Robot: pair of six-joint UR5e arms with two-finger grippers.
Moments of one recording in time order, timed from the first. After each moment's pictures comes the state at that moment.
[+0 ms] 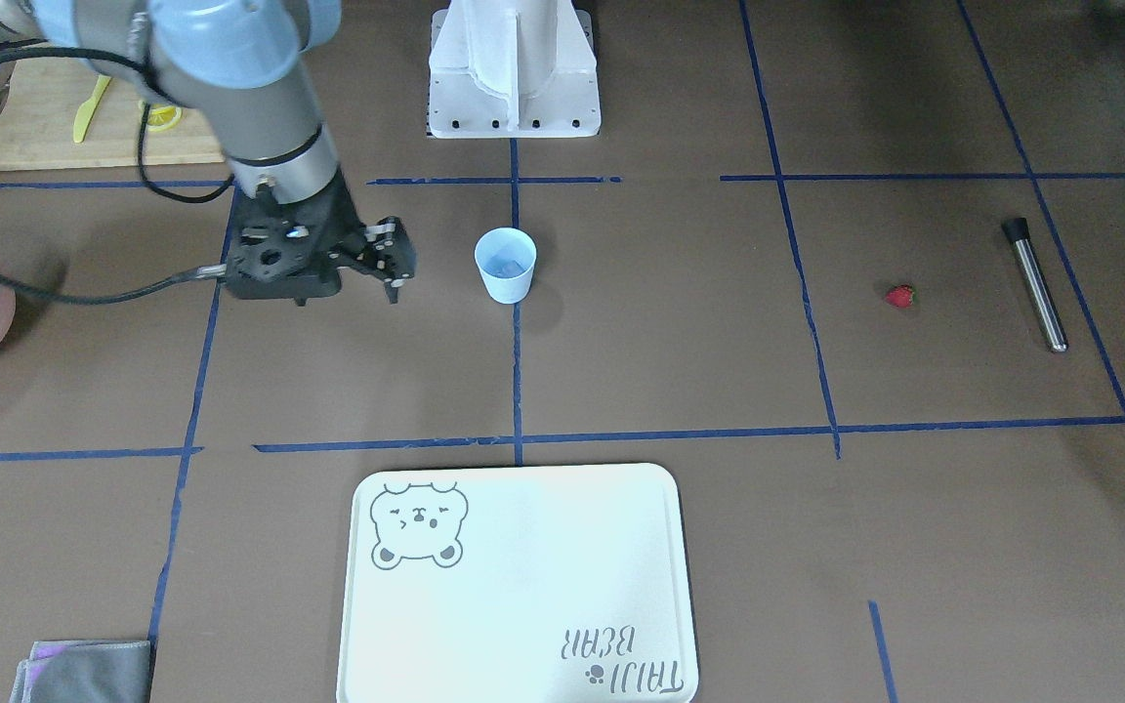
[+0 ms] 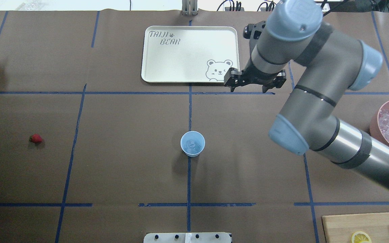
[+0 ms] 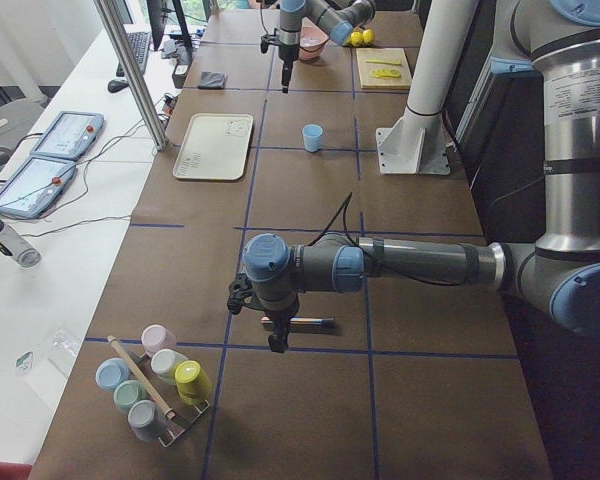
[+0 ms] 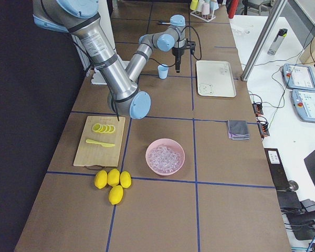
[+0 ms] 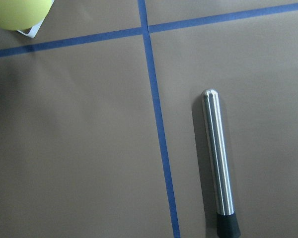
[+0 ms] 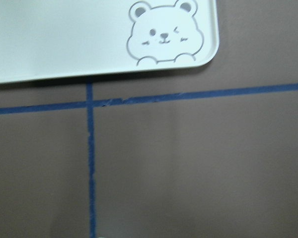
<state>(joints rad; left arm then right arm) -1.51 -1.48 -1.74 -1.50 -2.37 0.14 0.83 -0.98 1.84 -1.75 2.05 0.93</state>
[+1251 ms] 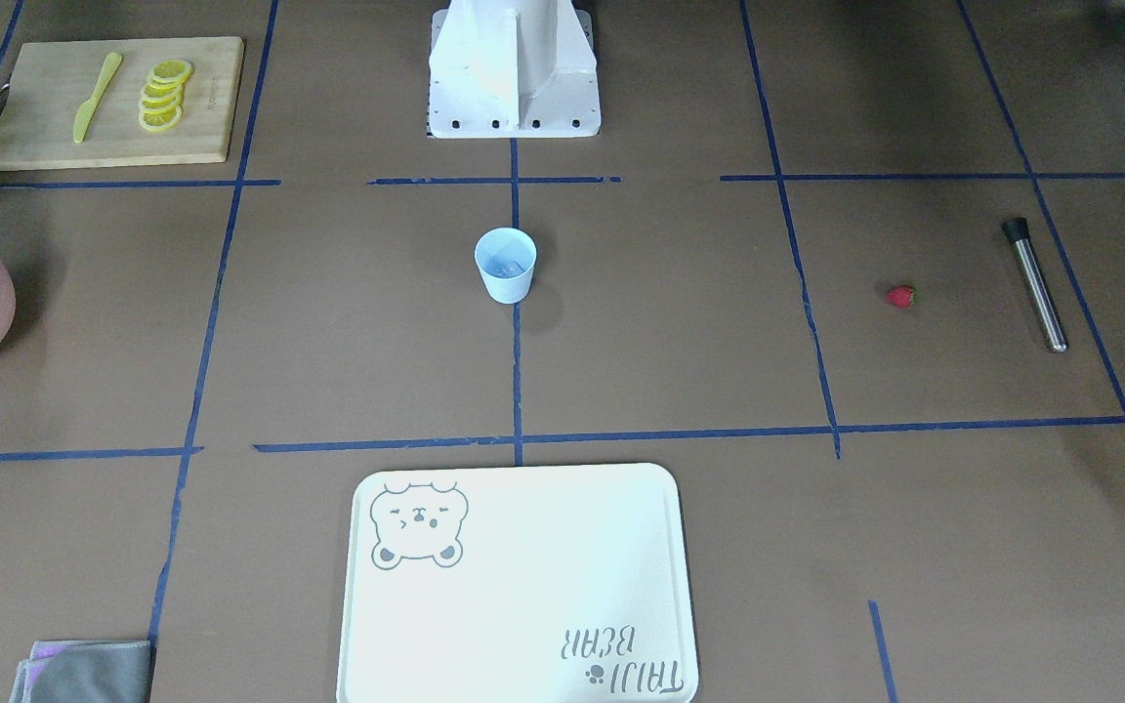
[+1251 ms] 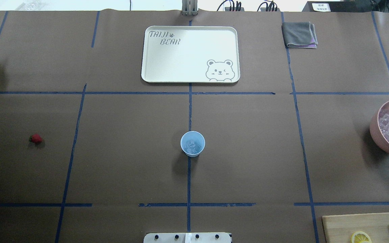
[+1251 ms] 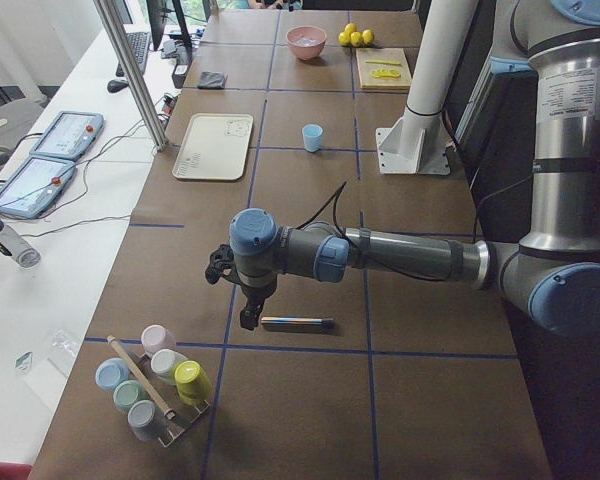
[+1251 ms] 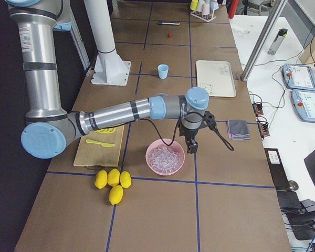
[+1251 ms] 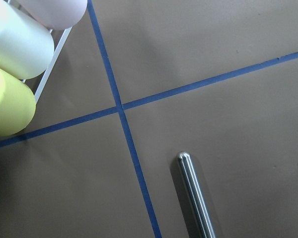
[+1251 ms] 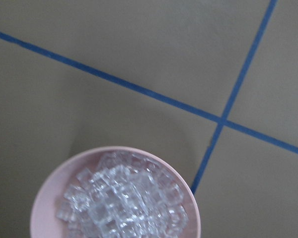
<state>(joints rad) -1.51 -1.51 -1.73 -1.64 -2.38 0.14 1.52 -1.60 1.76 -1.74 2.32 -0.29</state>
